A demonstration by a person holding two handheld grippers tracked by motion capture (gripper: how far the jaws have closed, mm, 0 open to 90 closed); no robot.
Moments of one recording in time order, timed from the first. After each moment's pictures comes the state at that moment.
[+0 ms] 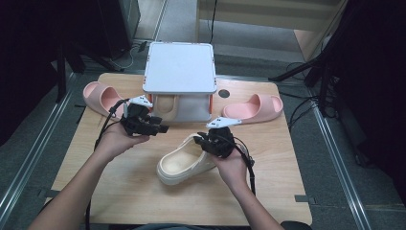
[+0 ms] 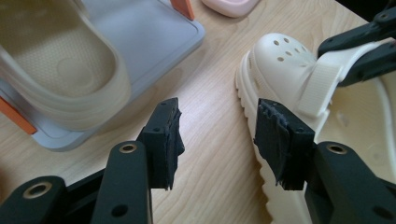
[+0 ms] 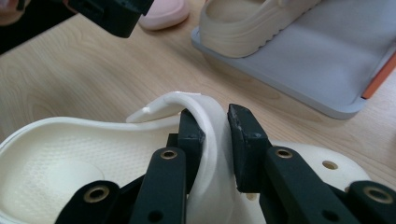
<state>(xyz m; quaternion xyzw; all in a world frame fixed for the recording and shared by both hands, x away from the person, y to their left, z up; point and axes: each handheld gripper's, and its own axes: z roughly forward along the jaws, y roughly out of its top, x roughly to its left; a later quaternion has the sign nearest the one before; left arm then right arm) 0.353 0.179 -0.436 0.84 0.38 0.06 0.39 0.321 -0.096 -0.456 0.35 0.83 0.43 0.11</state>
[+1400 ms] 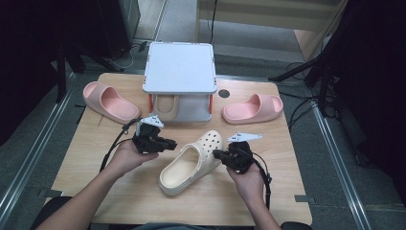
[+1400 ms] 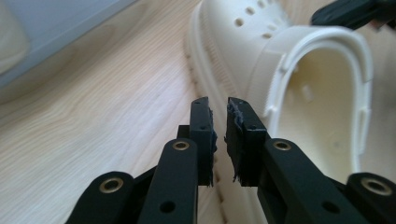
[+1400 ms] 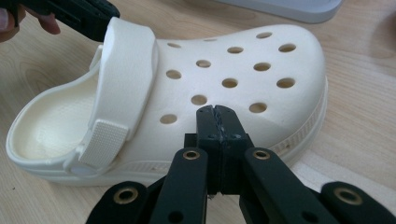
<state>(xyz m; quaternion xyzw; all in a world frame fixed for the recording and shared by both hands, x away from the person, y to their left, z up) 0.334 0.153 -0.483 0.85 0.35 -0.01 0.41 0.298 -0.155 -0.485 0.42 0.81 0.40 0.06</state>
